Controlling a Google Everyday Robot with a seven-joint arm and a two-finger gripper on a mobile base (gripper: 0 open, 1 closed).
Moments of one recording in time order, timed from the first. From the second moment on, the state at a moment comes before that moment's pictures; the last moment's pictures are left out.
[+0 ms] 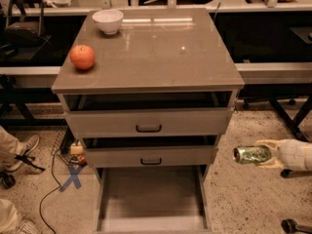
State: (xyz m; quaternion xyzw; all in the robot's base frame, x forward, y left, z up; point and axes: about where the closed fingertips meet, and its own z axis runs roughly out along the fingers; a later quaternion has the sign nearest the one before) arm 0.547 -0.382 0.582 -0.67 0.59 -0.01 0.45
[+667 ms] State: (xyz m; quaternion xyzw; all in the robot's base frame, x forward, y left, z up) arm 0.541 -0.397 0.729 -0.69 0.52 -0.06 0.51
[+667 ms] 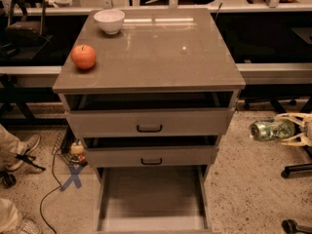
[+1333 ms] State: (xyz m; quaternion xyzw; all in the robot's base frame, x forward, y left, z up) arm 0.559 -0.396 0.755 -0.69 0.51 -0.07 0.51
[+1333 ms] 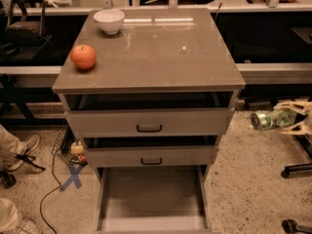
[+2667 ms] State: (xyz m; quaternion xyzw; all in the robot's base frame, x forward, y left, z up) arm 0.646 -0.375 0.910 -0.67 0.49 -0.08 0.55
